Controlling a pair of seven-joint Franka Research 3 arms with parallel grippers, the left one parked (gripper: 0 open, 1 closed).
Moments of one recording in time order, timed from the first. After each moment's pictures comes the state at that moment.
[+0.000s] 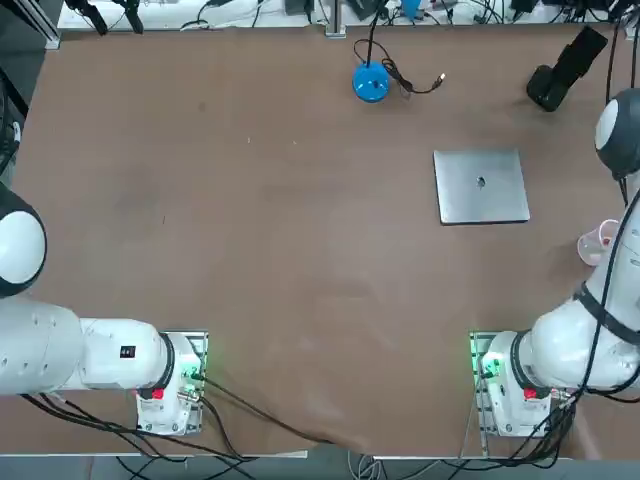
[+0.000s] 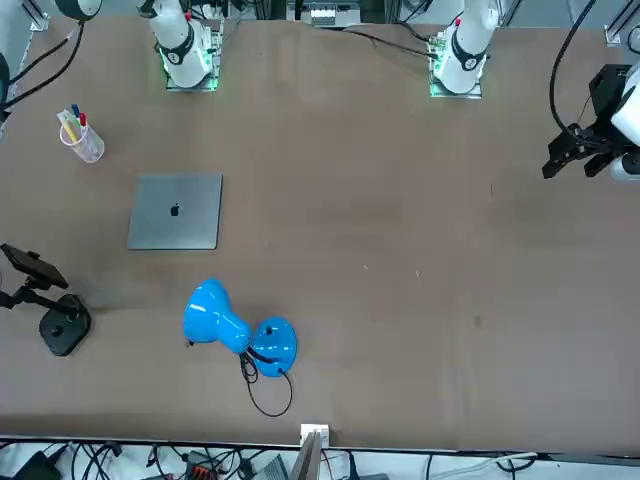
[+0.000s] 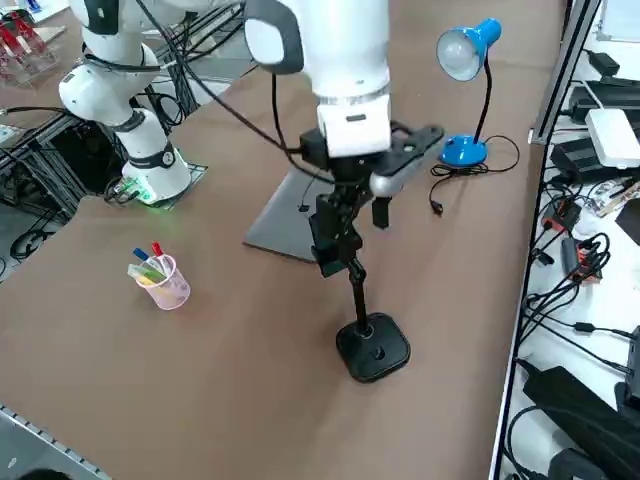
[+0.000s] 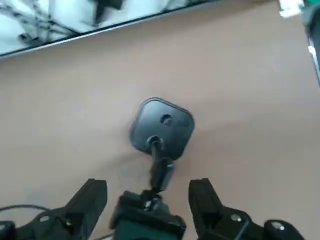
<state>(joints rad) -0.06 0.66 -0.34 -1.10 0.12 1.85 -0.07</state>
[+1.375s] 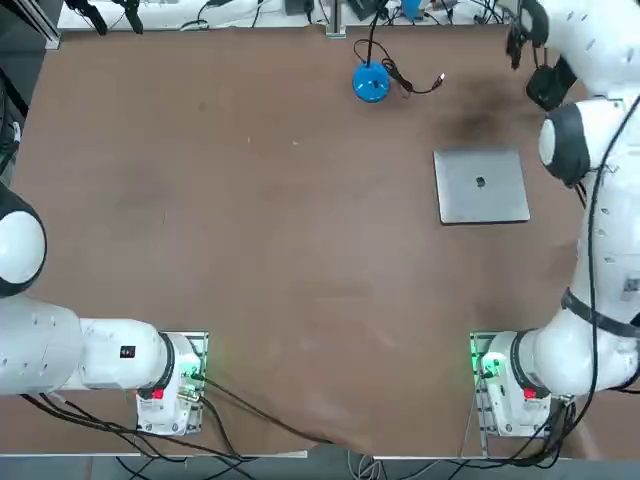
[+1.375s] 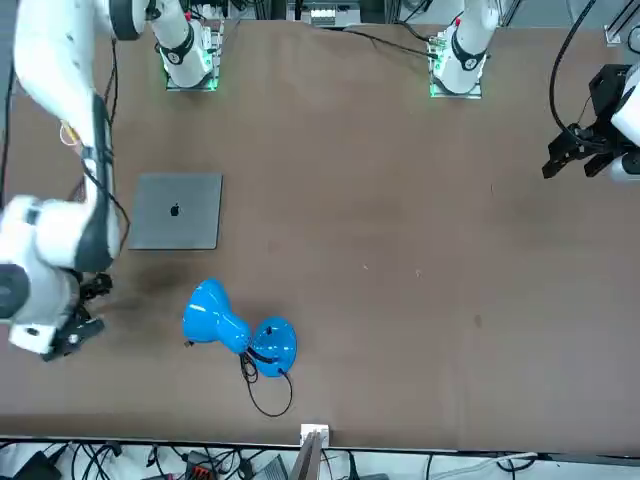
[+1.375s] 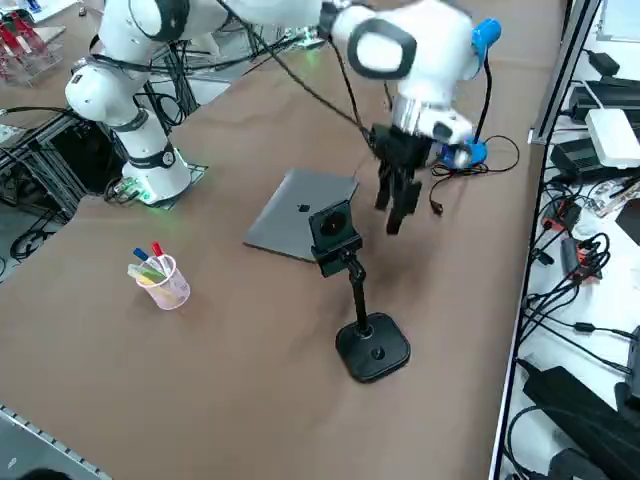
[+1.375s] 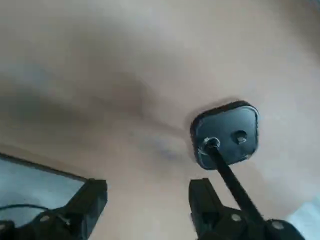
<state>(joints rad) 0.20 0.84 -0.33 -1.10 -0.19 1.76 -0.58</state>
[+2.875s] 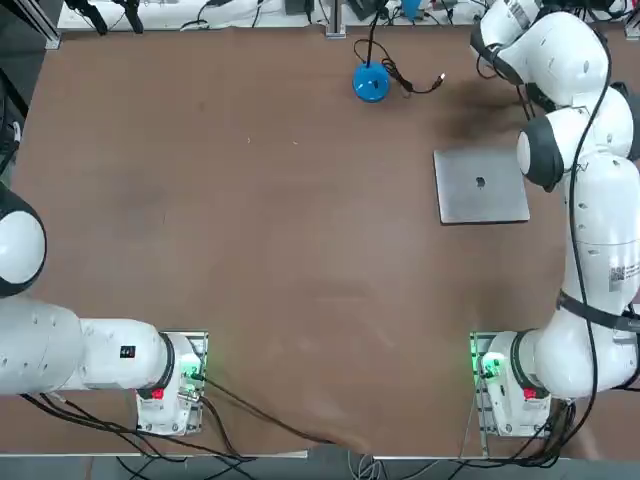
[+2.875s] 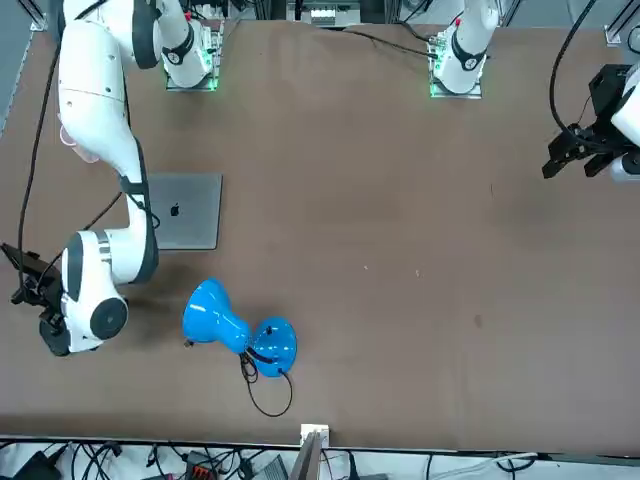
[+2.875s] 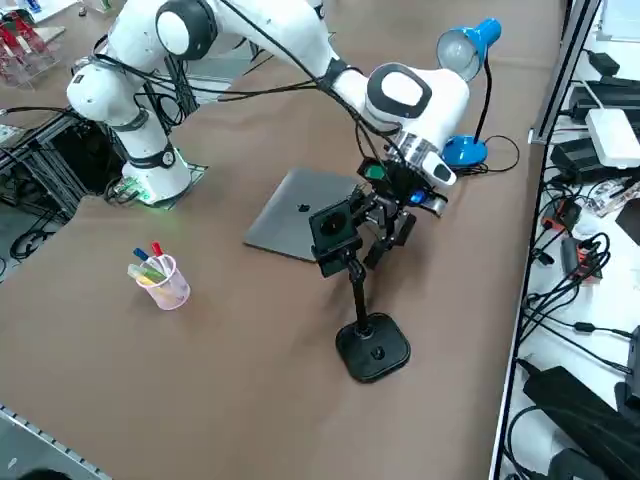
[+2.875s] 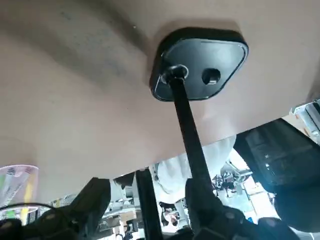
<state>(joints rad) 0.24 0.96 -0.33 -1.11 -0.67 1.64 -0.76</state>
